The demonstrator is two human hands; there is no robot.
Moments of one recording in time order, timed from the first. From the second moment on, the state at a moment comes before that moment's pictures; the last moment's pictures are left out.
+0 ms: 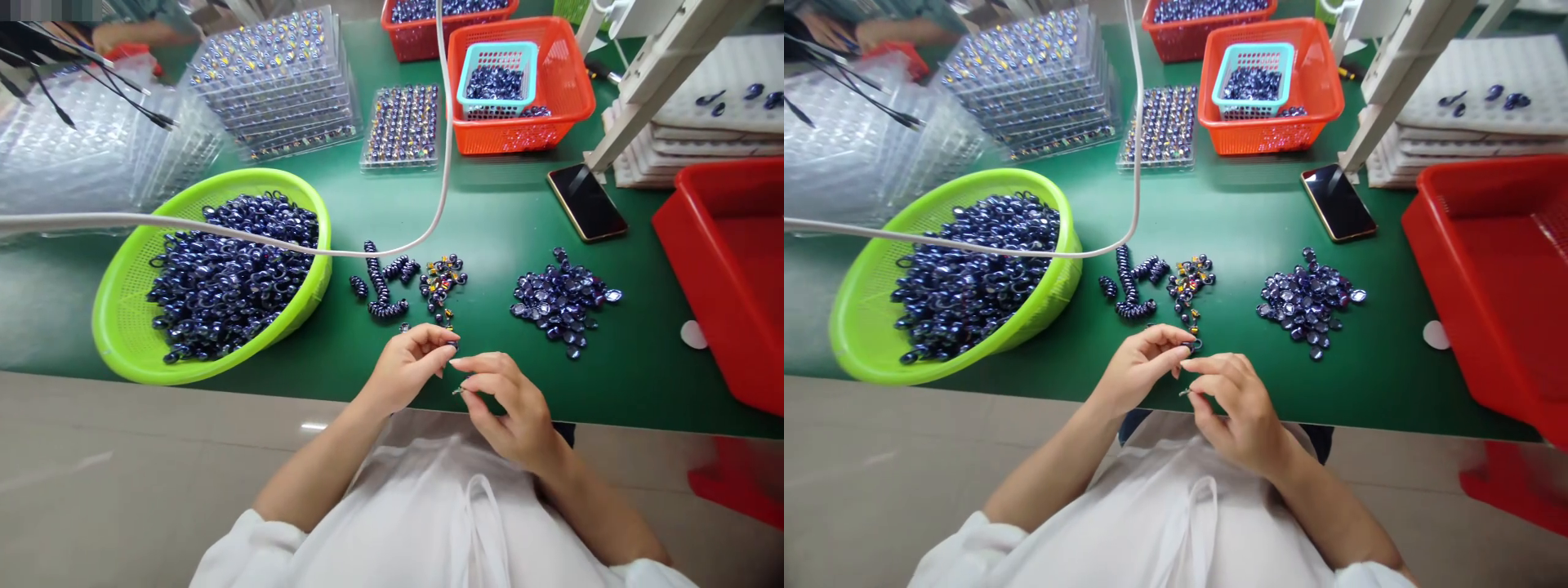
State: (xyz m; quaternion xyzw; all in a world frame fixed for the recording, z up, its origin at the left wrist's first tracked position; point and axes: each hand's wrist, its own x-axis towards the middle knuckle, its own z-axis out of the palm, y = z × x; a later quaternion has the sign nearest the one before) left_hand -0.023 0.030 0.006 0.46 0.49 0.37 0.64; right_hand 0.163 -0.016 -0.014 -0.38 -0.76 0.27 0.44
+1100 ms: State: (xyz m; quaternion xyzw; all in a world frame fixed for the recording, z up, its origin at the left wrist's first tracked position) left_hand 0.007 0.004 -0.014 0.35 0.44 0.44 0.70; right_hand 0.164 -0.019 -0.010 -0.57 -0.53 0.45 0.44
